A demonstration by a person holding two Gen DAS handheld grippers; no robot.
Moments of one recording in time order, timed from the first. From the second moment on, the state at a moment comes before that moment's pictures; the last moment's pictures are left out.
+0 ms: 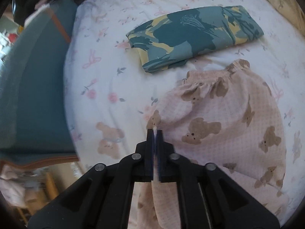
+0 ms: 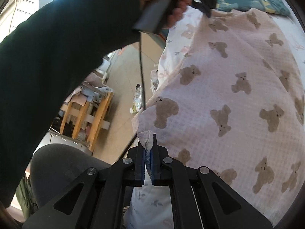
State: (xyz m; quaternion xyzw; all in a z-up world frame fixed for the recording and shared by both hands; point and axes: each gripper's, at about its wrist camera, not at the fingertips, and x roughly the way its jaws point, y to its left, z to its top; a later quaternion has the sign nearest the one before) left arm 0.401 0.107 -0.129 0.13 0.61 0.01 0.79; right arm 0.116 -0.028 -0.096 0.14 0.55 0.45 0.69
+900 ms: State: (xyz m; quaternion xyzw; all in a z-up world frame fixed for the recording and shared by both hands) left arm 0.157 0.254 -0.126 -0.05 0.67 -0.03 0.74; right arm 0.079 0.096 -0.127 0.06 0.56 0.45 0.70
